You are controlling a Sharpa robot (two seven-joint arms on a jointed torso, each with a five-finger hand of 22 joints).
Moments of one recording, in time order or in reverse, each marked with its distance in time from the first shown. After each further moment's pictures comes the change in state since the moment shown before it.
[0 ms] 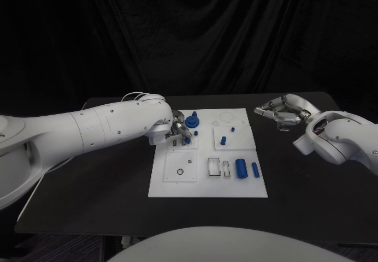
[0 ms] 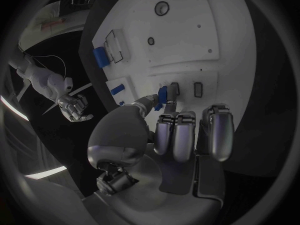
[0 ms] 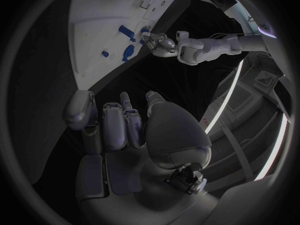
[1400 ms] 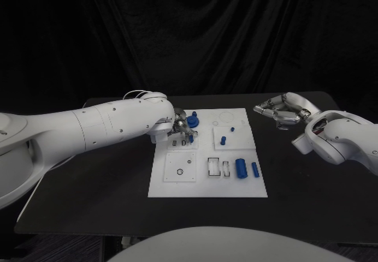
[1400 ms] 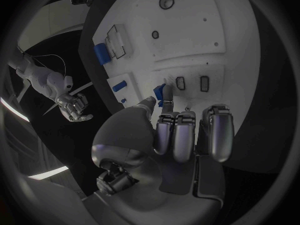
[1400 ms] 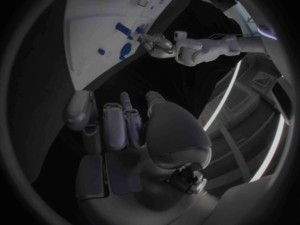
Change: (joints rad) left arm 0.010 0.018 -0.001 -0.009 -0.001 -0.014 -0.003; left_hand 0.037 0.070 -0.270 0.148 -0.183 -0.008 -0.008 0.069 -0.086 0.000 0.000 0.000 0.000 0.000 0.000 0.000 0.000 0.000 0.000 0.000 0.011 0.000; right arm 0.002 0.001 0.000 0.010 0.000 -0.021 0.023; right_hand -0.004 -0.004 0.003 0.003 0.000 0.000 0.000 0.000 0.001 0.004 -0.004 0.000 0.000 0.004 -0.004 0.004 0.000 0.000 0.000 0.000 0.008 0.000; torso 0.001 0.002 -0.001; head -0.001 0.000
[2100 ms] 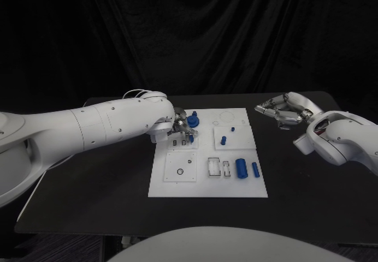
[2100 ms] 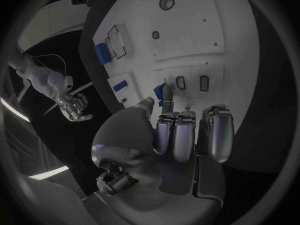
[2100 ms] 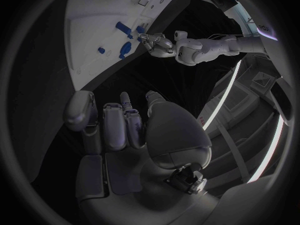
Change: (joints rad) left arm 0.006 -0.010 0.000 0.018 0.000 -0.005 -0.006; left_hand -0.019 0.003 -0.034 0.034 -0.018 0.003 0.003 0.015 -0.026 0.000 0.000 0.000 0.000 0.000 0.000 0.000 0.000 0.000 0.005 0.002 0.007 -0.001; right arm 0.000 -0.010 0.000 0.008 0.000 -0.012 0.012; right_hand 0.000 0.000 0.003 -0.003 0.000 -0.004 -0.004 0.000 0.001 0.000 0.000 0.000 0.000 0.000 0.000 0.000 0.000 0.000 0.000 0.000 0.005 0.000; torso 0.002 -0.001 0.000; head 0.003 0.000
